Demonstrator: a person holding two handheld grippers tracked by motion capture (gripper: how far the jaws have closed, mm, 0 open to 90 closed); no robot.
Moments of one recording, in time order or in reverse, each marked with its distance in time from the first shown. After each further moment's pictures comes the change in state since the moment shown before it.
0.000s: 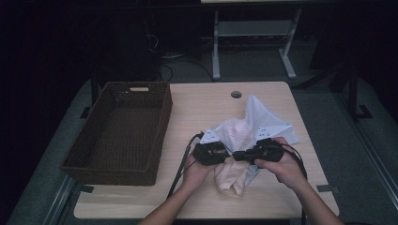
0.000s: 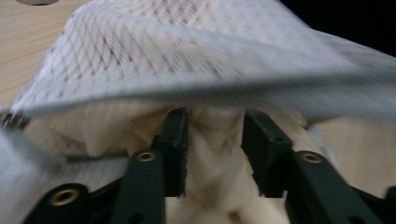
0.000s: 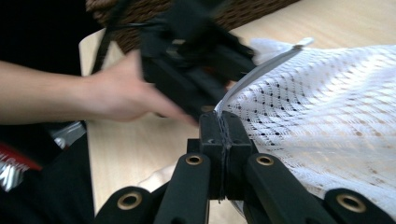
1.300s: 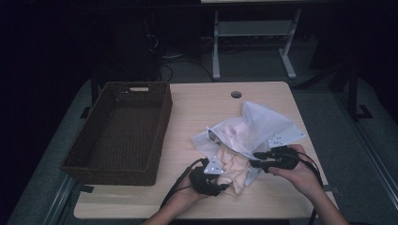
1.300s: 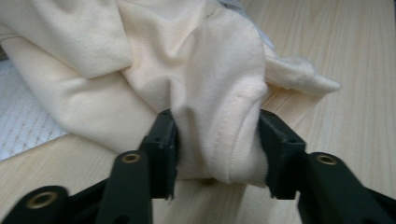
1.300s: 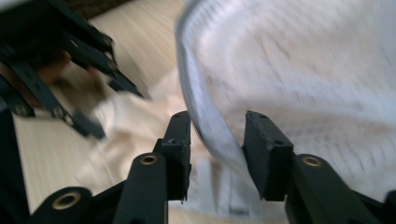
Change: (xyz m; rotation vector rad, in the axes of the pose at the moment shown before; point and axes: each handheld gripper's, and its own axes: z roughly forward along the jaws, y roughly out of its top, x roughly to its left) left arm -0.043 -0.042 -0.015 0.270 -0.085 0.228; right arm -0.020 -0.050 -0.022 0.084 -0.199 0.025
